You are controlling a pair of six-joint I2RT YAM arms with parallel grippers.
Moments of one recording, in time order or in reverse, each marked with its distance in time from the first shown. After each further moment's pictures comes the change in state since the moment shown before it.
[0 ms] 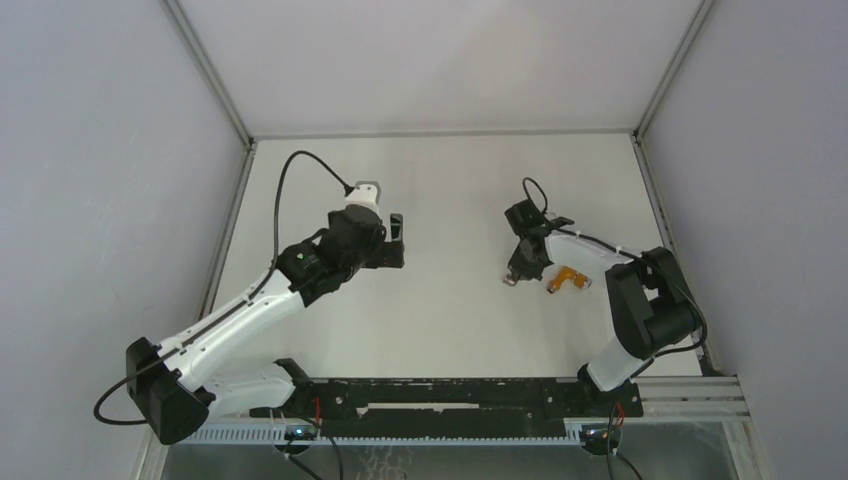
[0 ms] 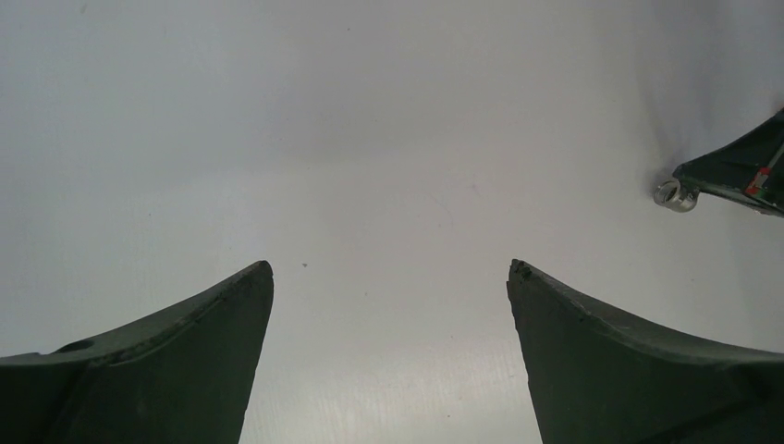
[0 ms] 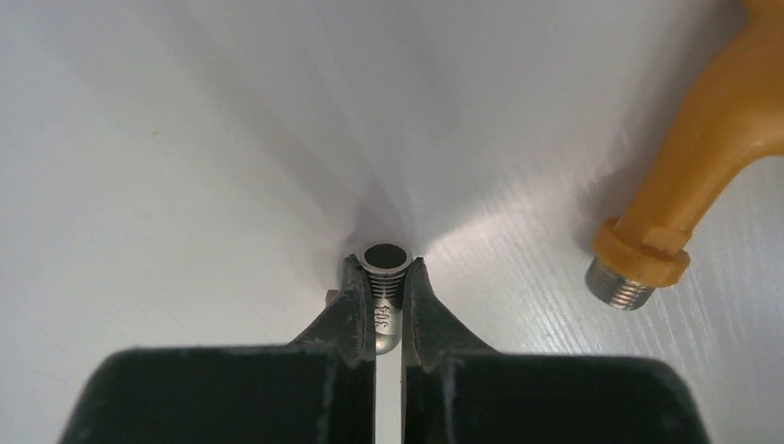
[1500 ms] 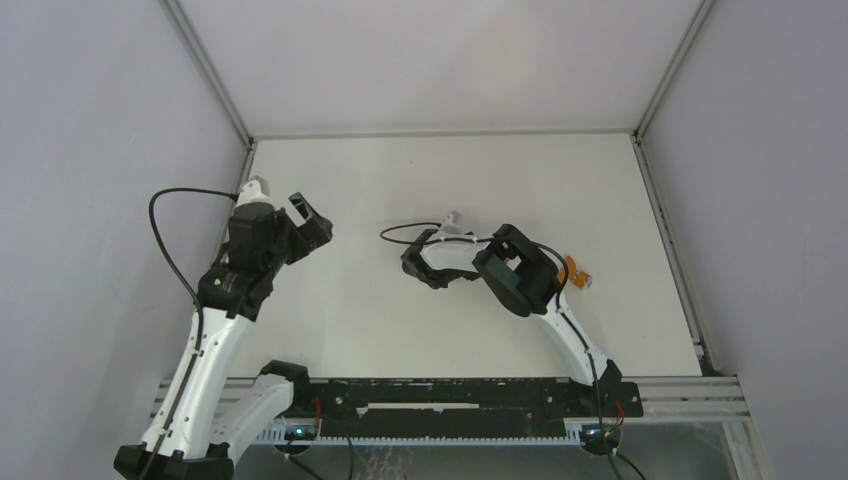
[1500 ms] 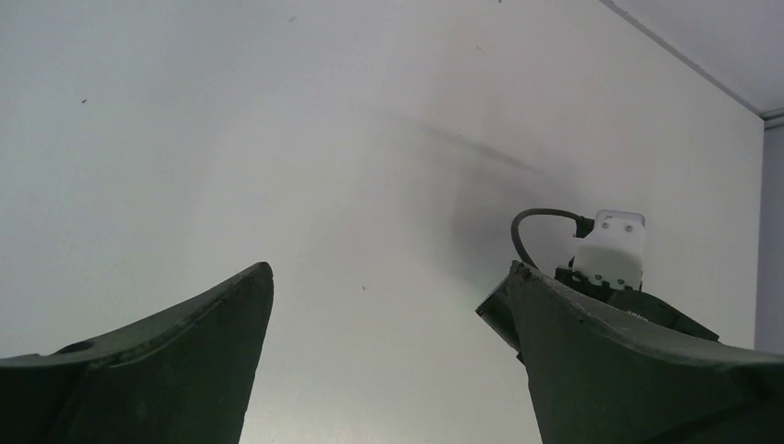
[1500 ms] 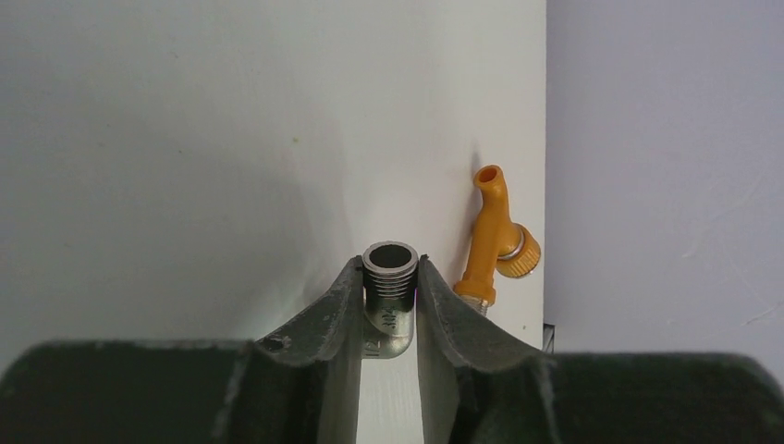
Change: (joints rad) left arm 0.556 -0.299 -0.038 -0.109 0.240 -0.134; right arm 0.496 0.756 0.733 -0.773 0.952 -0.045
